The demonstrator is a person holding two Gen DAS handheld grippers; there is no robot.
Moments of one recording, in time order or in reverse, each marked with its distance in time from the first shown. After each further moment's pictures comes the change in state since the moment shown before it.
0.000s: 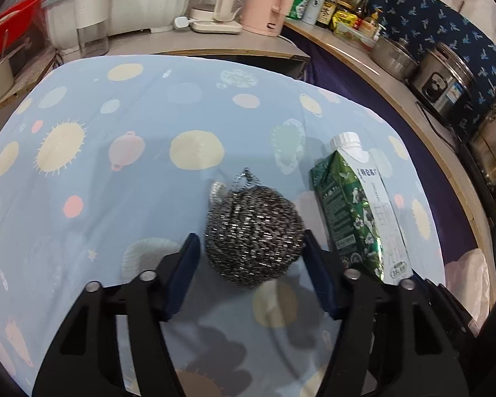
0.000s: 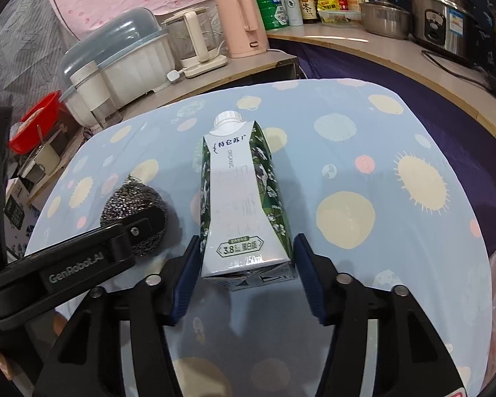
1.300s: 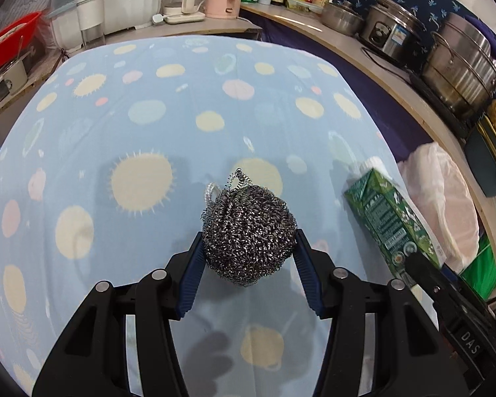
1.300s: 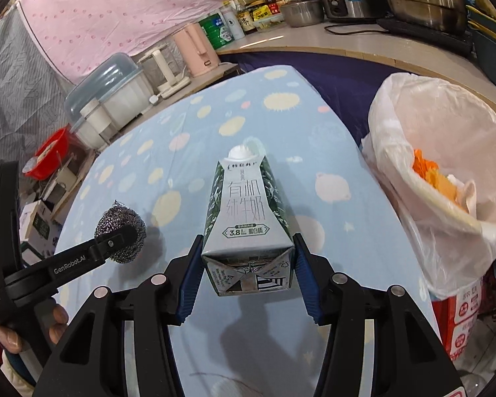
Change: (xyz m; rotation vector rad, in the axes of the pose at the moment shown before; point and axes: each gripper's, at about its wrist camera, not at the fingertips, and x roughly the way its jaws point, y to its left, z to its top) left arm -0.103 -0.049 -0.145 0.123 0.054 -0.007; right arm -0.167 -0.078 -0.148 0.182 -0.041 0.002
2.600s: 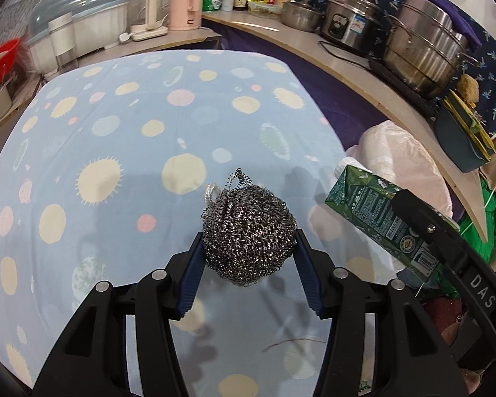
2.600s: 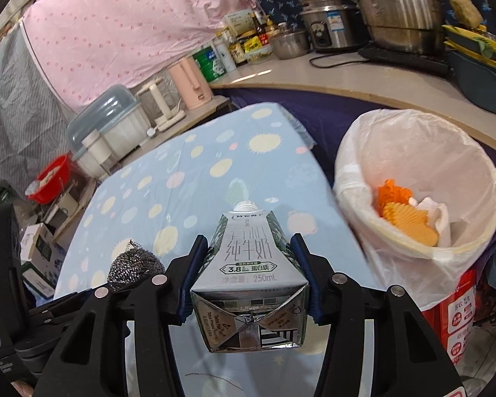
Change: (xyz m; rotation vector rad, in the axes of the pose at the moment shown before) left arm -0.033 -0.073 -0.017 0.097 -0.033 -0.052; right arm -0.063 -0.026 0.020 0.048 -0.169 -0.018
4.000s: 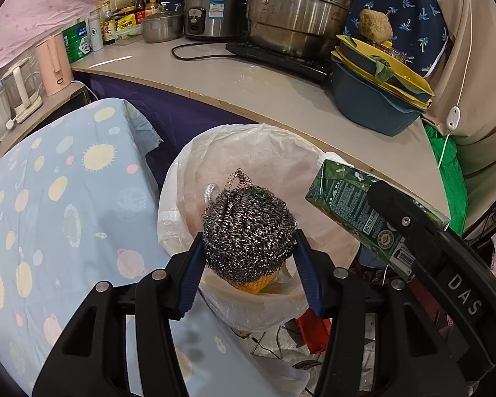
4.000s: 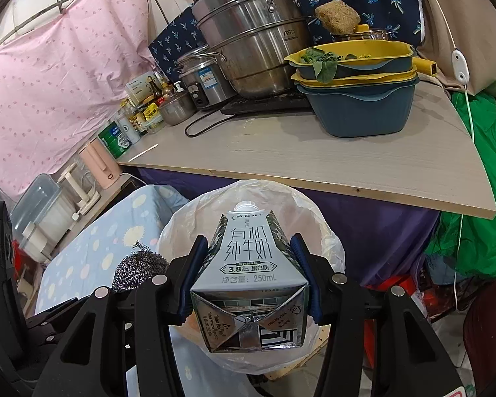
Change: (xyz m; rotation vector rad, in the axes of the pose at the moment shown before) left arm 0.052 -0.238 0.041 0.320 -0.002 -0.172; right arm -0.062 -0.180 0.064 0.207 -0.163 -0.254
